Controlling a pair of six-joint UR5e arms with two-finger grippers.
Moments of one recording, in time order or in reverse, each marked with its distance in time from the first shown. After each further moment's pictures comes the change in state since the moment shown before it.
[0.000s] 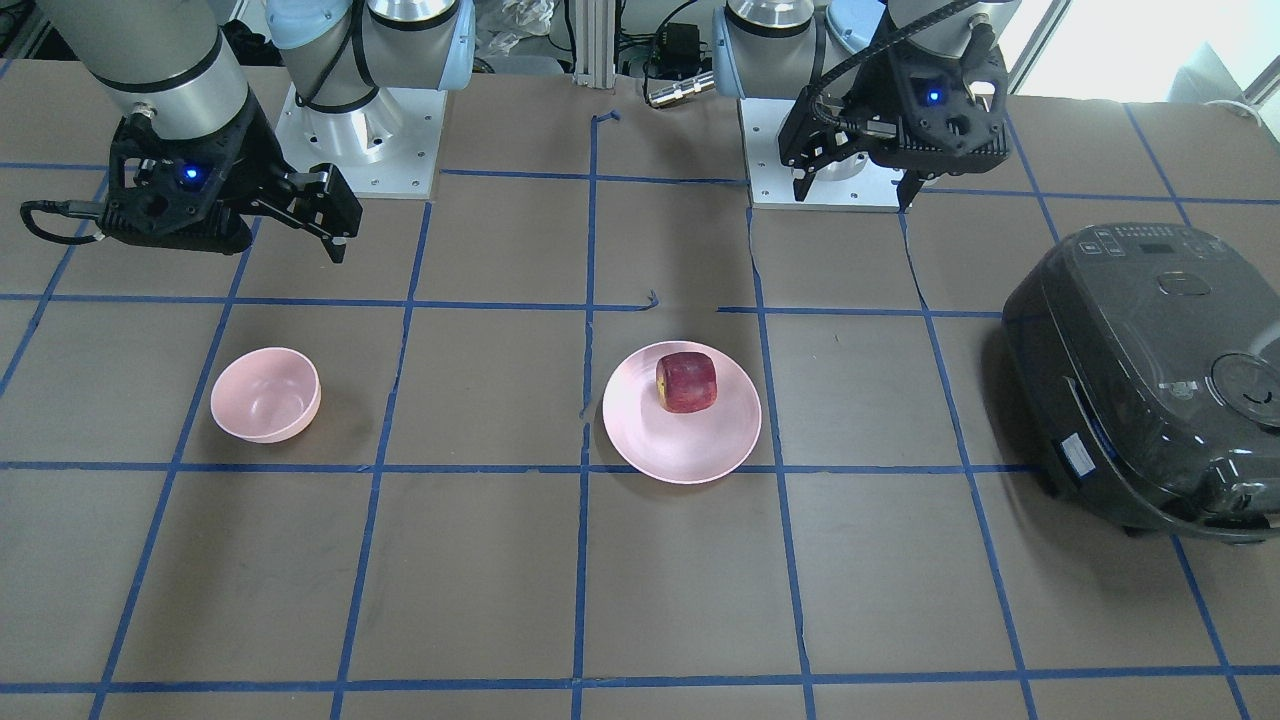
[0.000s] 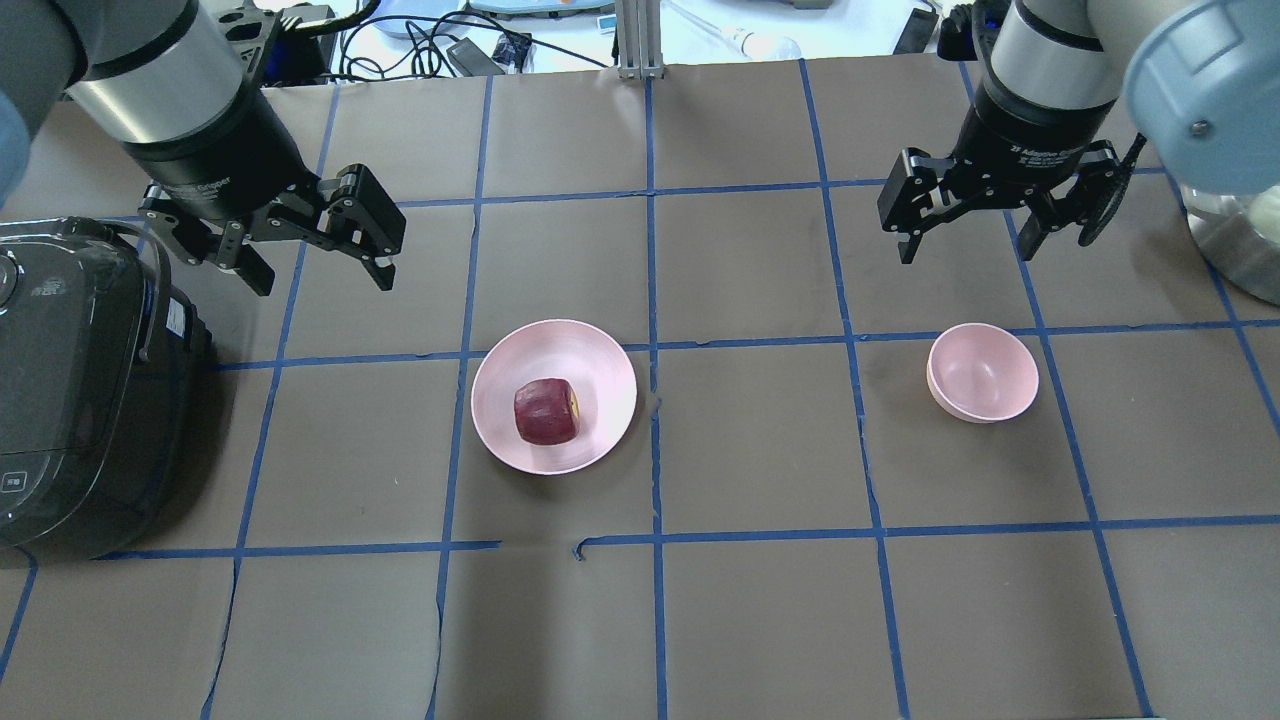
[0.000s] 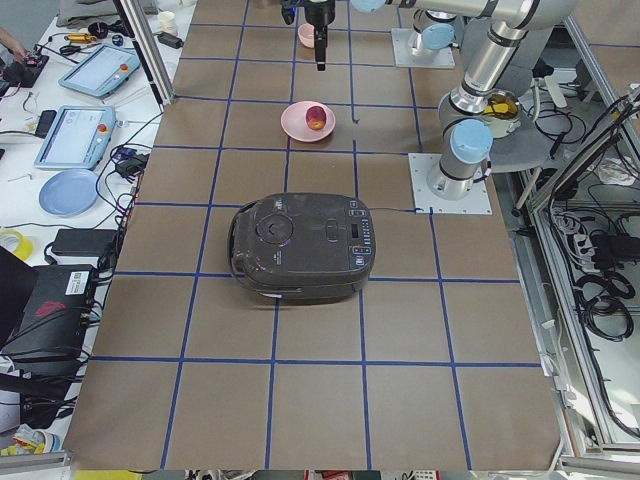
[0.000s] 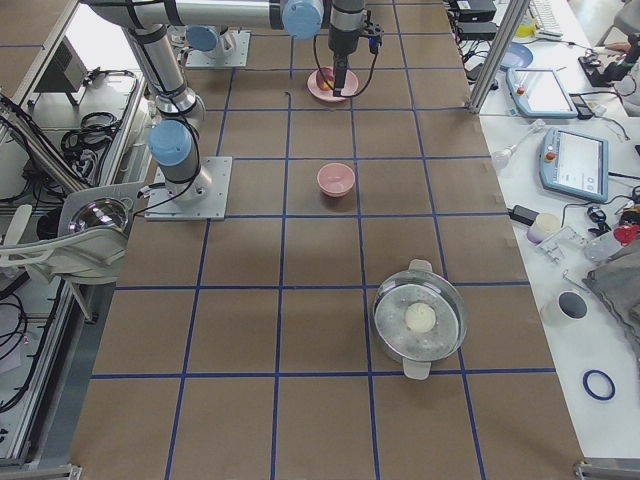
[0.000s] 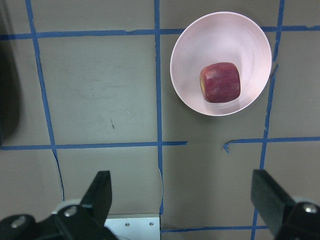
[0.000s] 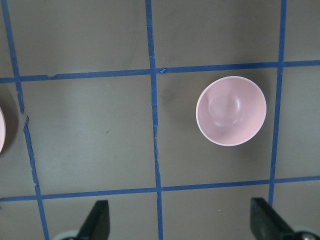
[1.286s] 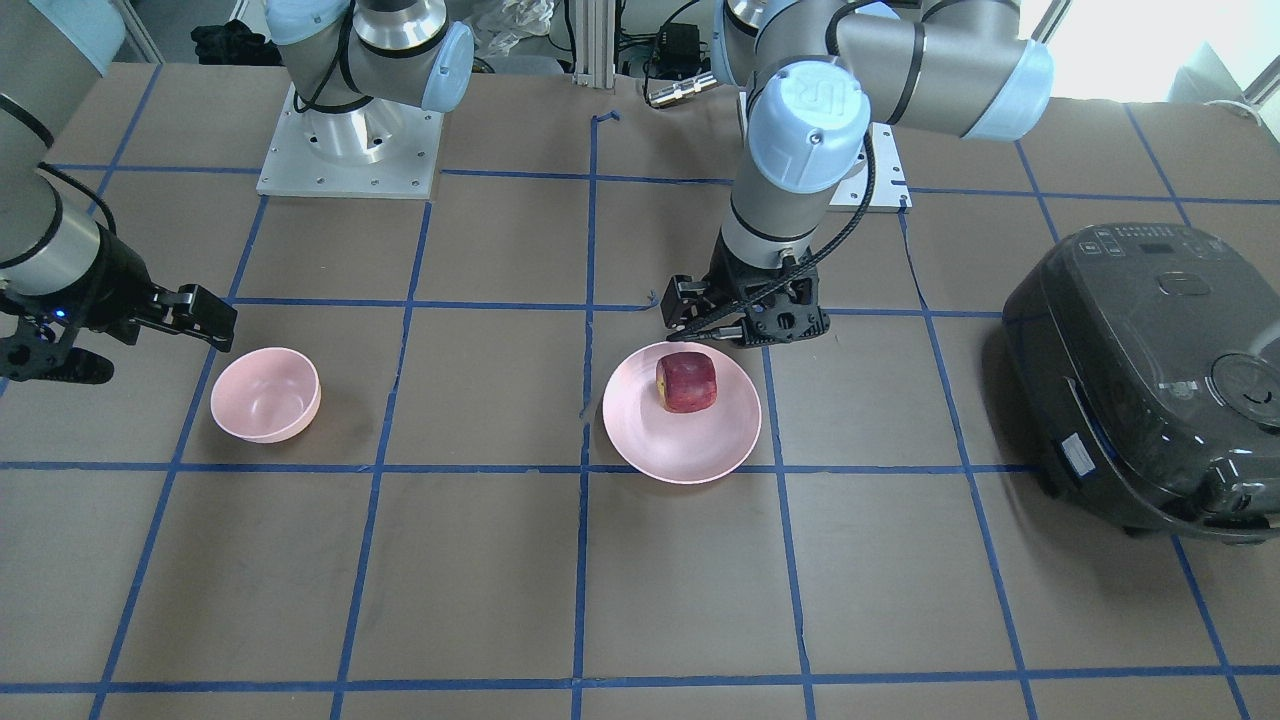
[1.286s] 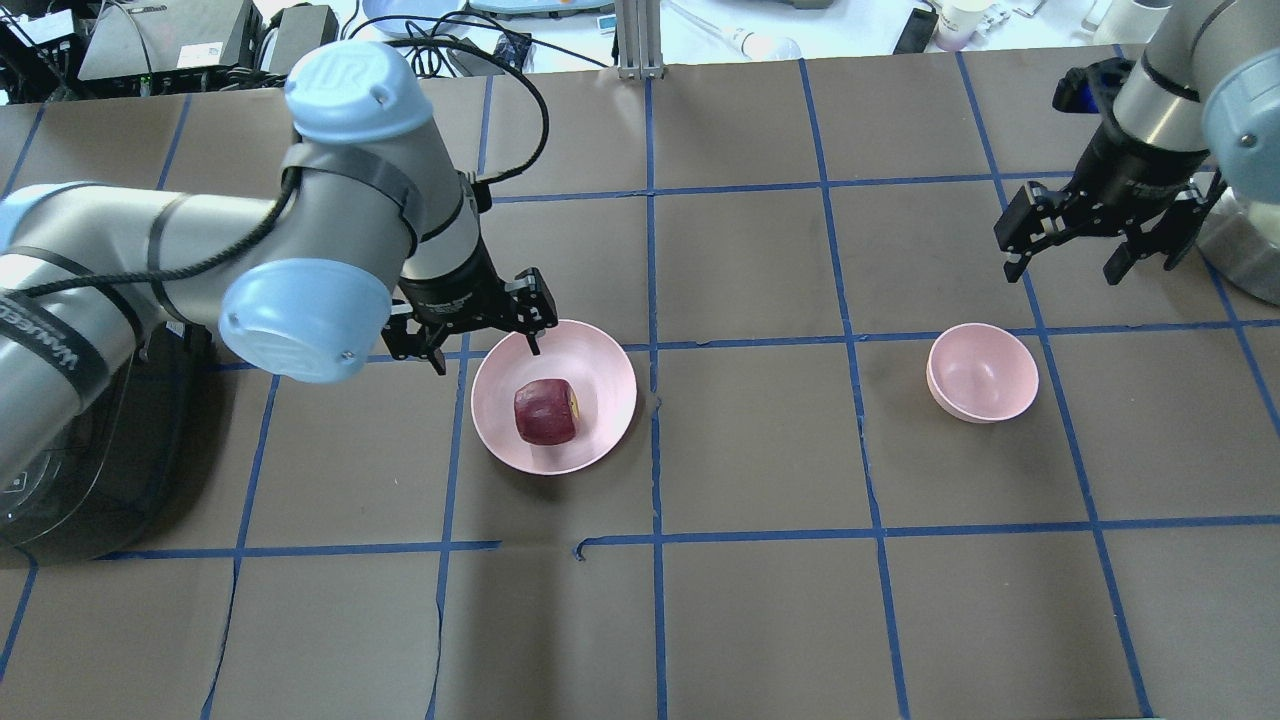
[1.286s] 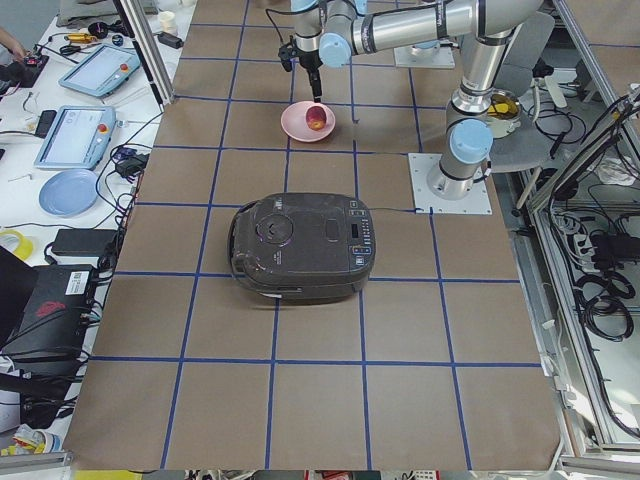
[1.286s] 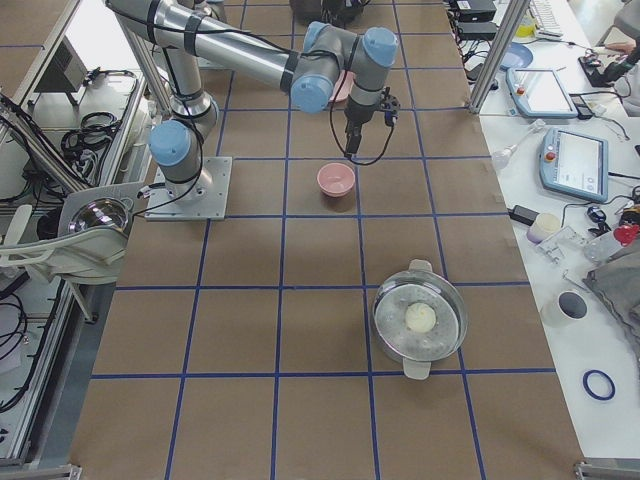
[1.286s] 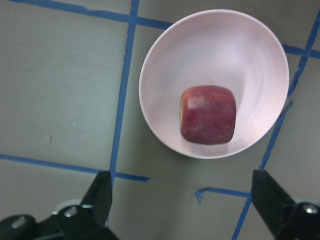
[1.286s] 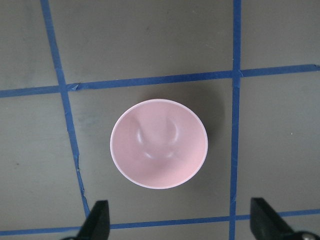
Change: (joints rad) left arm -0.172 -0.197 -0.299 0.476 -0.005 -0.381; right arm -0.274 0.127 0.155 -0.200 0.006 -0.246
